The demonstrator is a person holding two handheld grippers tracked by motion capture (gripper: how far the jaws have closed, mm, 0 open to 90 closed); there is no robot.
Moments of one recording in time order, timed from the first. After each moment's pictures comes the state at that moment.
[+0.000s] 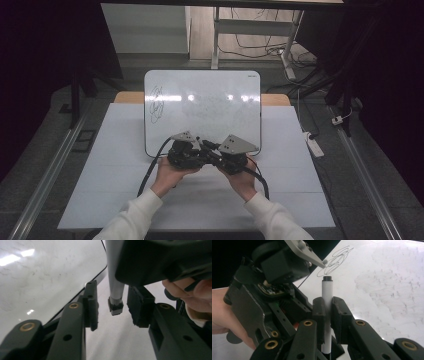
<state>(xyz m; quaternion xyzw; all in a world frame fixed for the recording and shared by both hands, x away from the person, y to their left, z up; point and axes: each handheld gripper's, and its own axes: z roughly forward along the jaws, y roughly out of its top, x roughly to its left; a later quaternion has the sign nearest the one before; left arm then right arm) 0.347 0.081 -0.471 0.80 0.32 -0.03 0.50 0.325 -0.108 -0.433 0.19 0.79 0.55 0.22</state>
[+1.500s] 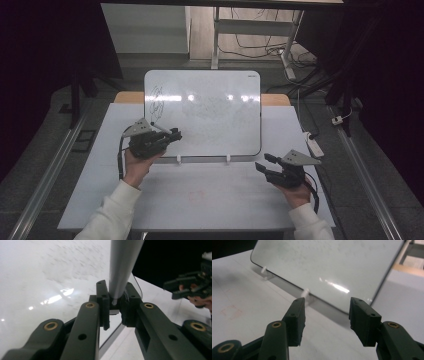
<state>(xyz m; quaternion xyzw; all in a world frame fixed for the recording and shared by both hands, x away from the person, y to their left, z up) 0.339 0.181 -0.442 0.73 0.34 0.15 0.58 0.322 -0.279 -0.481 0.32 0.78 0.49 0.20</state>
